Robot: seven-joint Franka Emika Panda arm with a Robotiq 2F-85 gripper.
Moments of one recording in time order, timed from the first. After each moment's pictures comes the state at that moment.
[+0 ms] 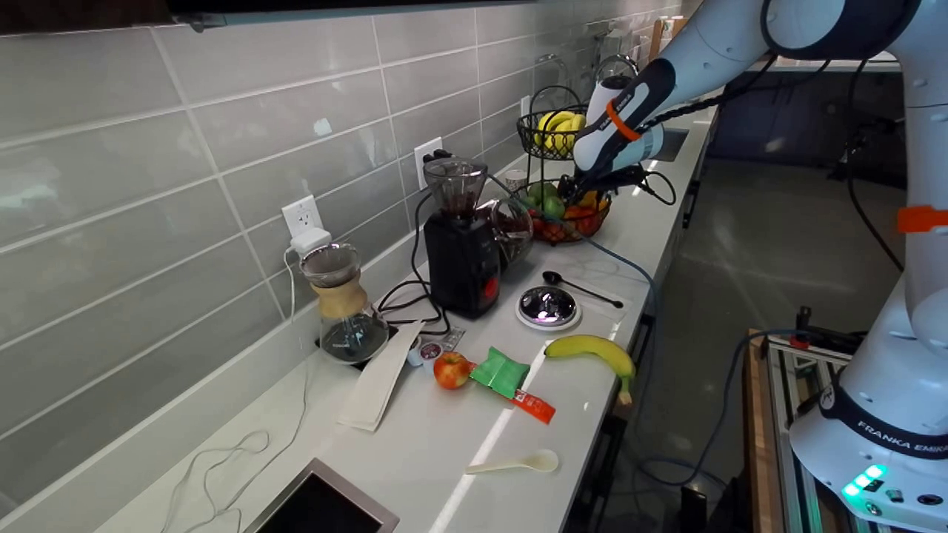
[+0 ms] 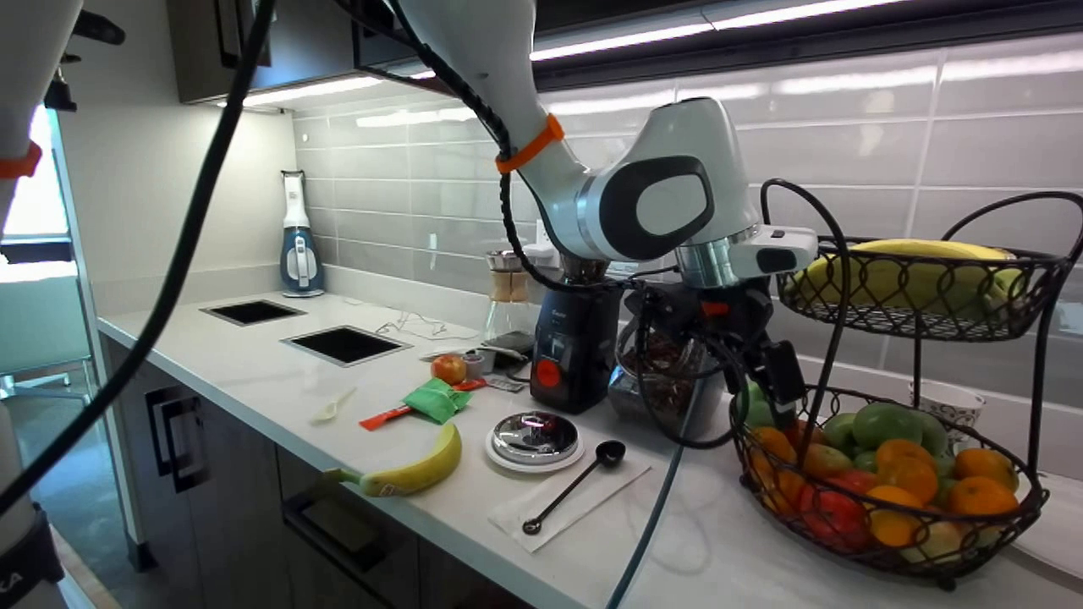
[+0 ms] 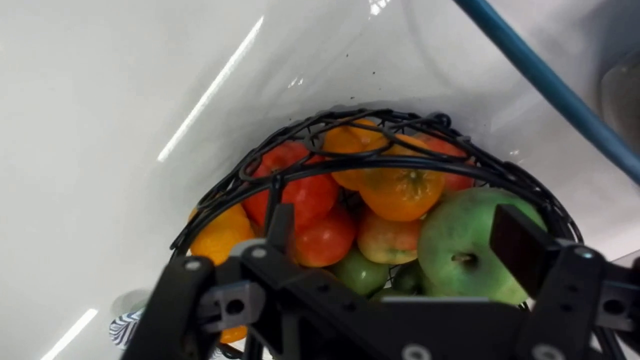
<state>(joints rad) -0.33 0.39 -0.34 -2.03 0.03 2.78 0.22</state>
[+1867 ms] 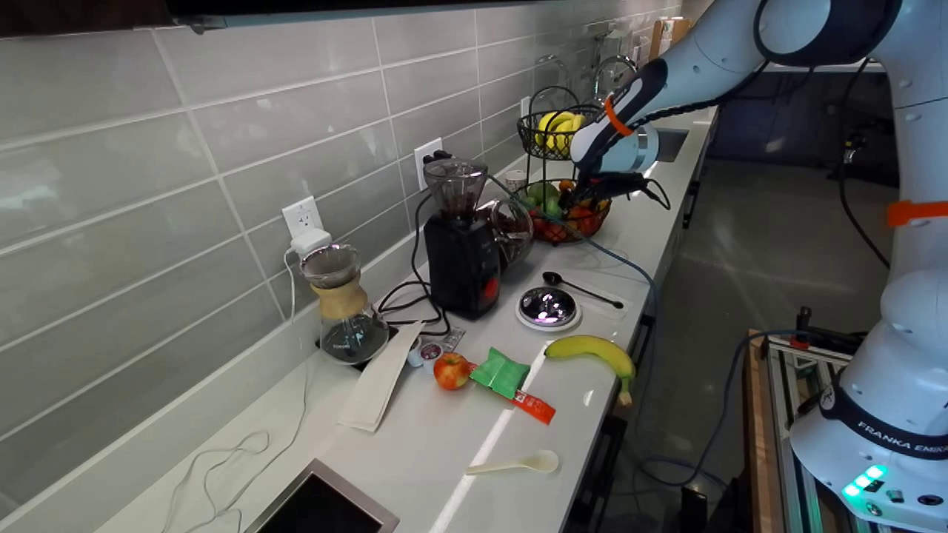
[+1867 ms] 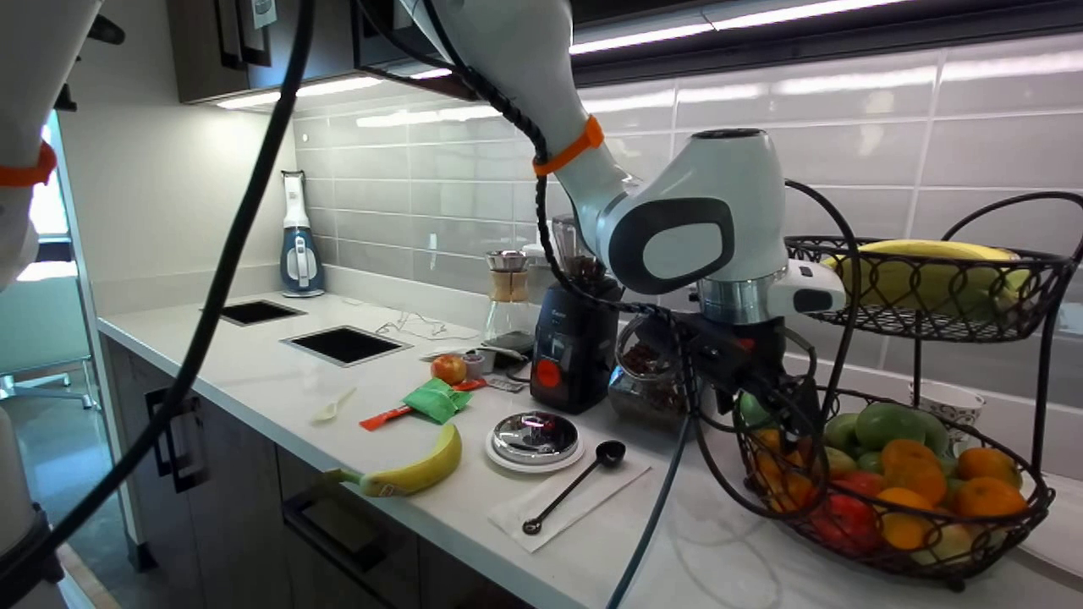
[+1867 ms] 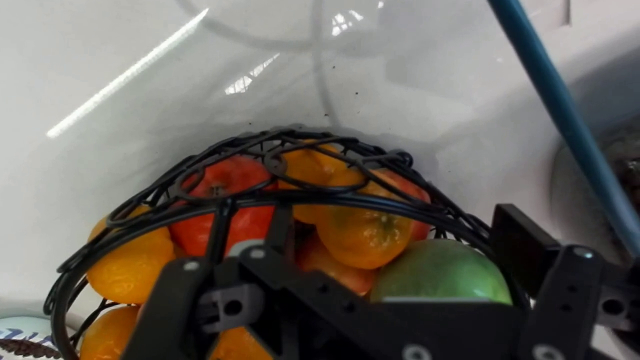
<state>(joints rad) -0.58 0.46 -0.10 -1.98 0.27 2.76 -0.30</state>
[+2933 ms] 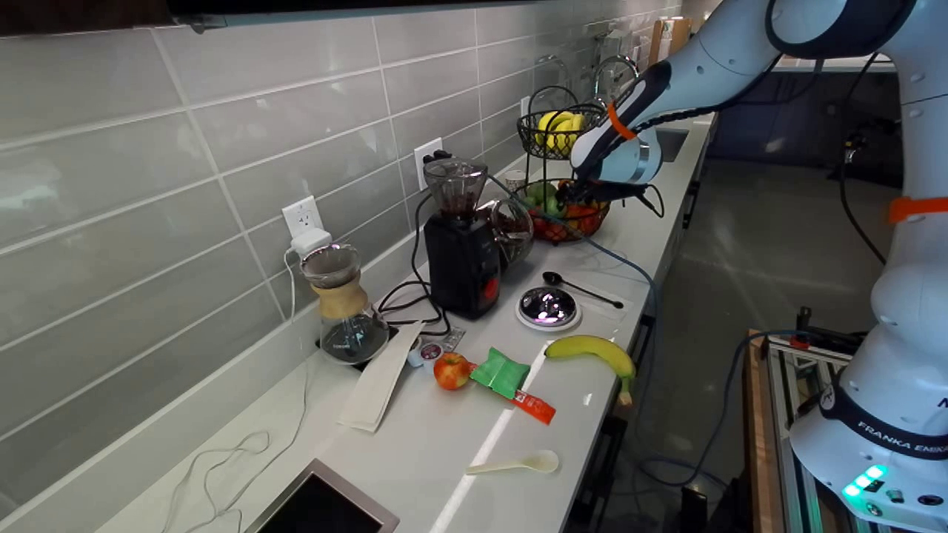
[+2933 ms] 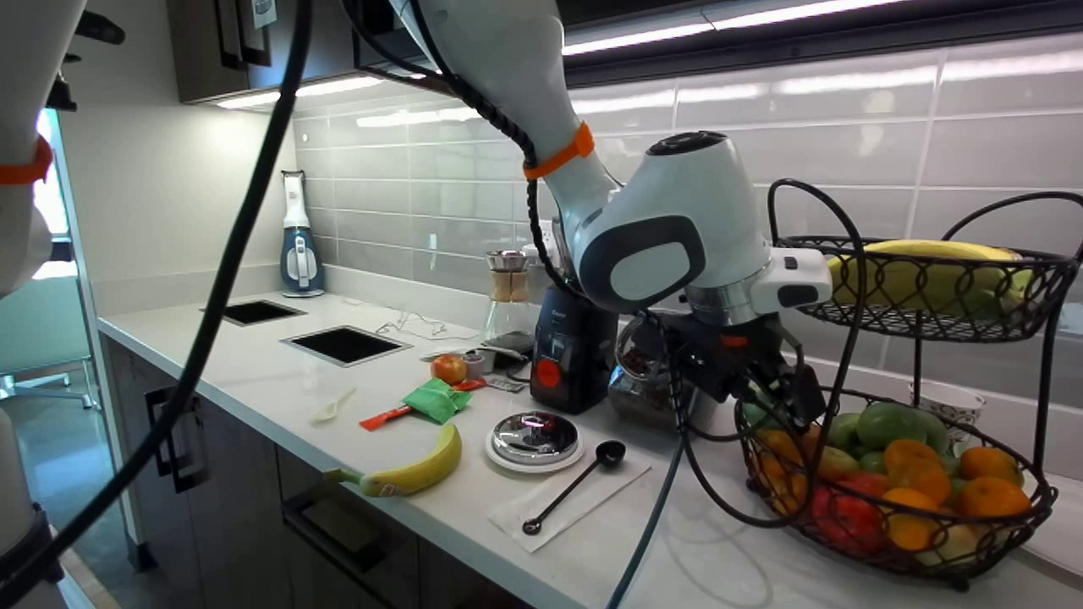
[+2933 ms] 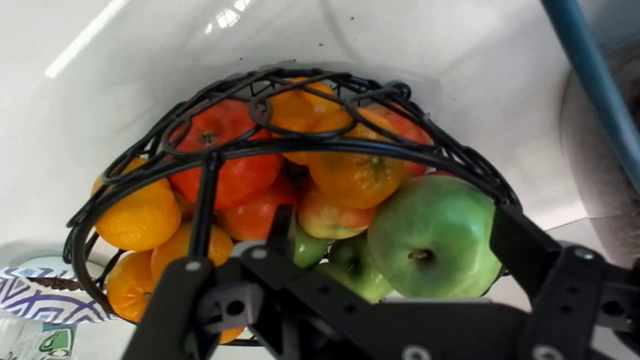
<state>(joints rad) -0.66 0.44 0.02 -2.06 0.35 3.03 -0.33</state>
